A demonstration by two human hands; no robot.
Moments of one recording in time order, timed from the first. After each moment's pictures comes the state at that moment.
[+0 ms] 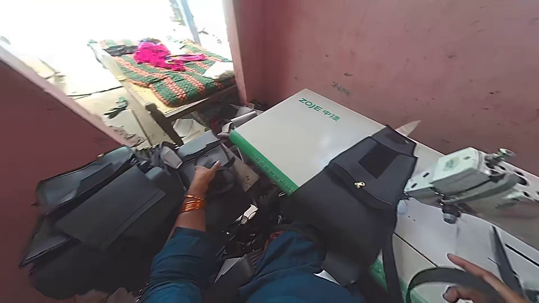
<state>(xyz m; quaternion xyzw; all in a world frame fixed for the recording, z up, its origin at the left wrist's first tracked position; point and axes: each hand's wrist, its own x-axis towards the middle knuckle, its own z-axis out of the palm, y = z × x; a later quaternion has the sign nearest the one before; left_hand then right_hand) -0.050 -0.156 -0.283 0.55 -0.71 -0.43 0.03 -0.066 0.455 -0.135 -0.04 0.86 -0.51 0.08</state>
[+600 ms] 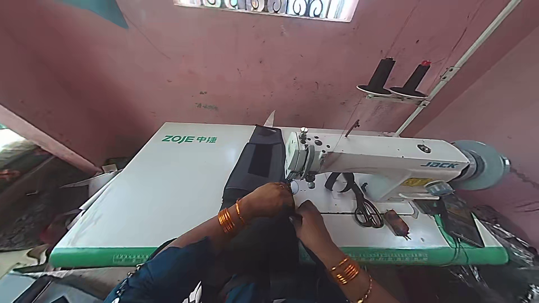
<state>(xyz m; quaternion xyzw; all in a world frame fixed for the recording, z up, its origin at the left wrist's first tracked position) -0.268 0.229 -0.207 -0.71 -0.67 -0.15 0.15 -0.121 0.376 -0.192 0.10 0.95 -0.30 -0.02</state>
